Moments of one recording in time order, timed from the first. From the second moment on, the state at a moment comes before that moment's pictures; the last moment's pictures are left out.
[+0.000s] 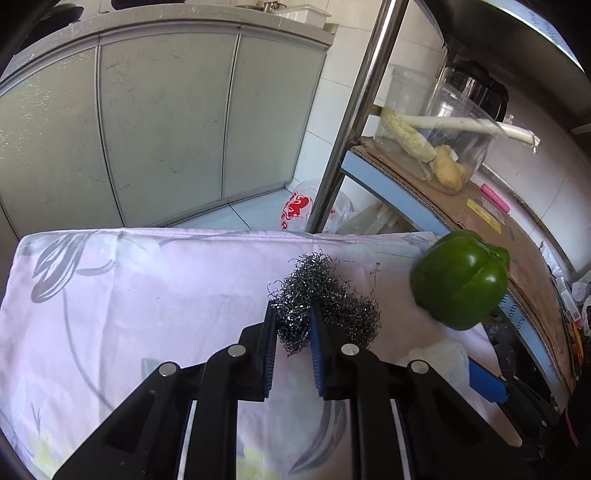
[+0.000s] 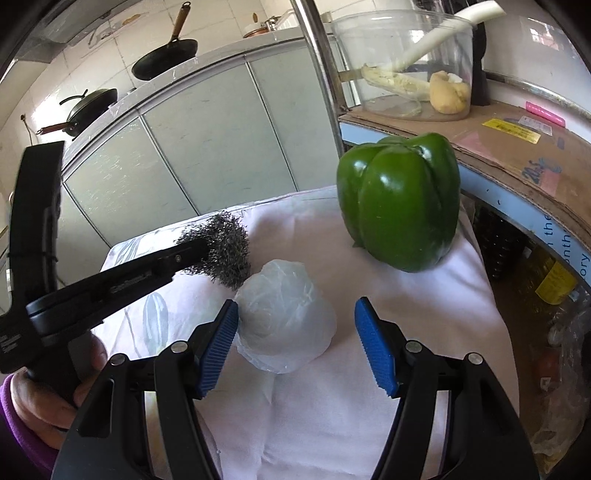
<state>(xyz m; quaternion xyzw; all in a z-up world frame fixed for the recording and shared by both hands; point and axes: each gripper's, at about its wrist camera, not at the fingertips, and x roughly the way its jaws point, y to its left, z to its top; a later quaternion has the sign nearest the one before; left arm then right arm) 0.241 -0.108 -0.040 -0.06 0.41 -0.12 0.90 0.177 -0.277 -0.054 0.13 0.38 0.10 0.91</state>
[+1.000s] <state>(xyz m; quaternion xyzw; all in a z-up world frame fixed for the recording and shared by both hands) 0.098 -0.018 0.005 -0.05 0.35 -0.03 0.93 0.152 -0.251 -0.038 0.07 0.34 0.17 0.92</state>
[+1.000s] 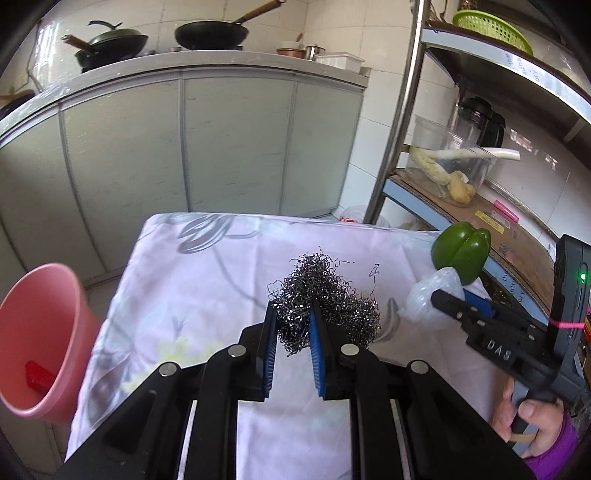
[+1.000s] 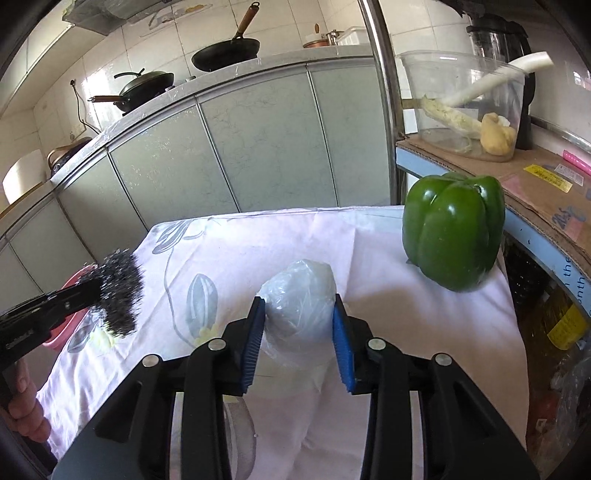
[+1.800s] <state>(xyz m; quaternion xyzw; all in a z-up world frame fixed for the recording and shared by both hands) 0.018 0.078 0.022 -0.10 0.32 0.03 0.94 0.115 -0.186 -0.022 0.02 0.34 0.19 0.92</state>
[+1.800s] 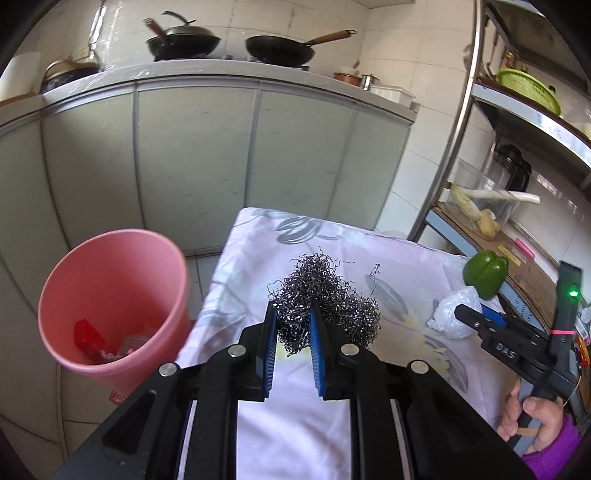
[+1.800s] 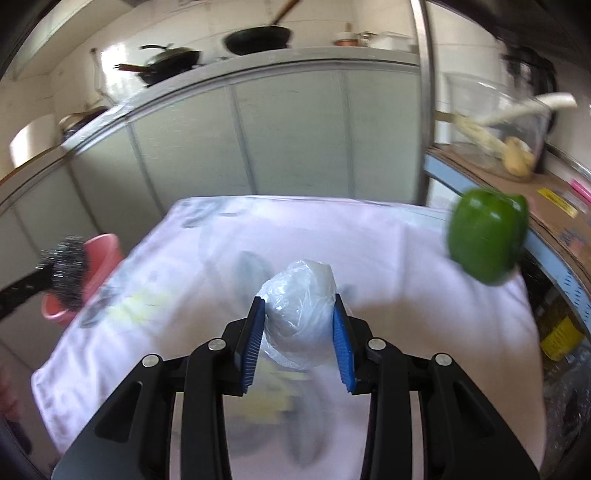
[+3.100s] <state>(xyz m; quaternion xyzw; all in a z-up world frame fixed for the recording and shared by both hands) -0.021 0.241 -0.006 -0.13 0.31 0.23 0.91 0.092 0.096 0.021 -0.05 0.36 0.43 0.82</state>
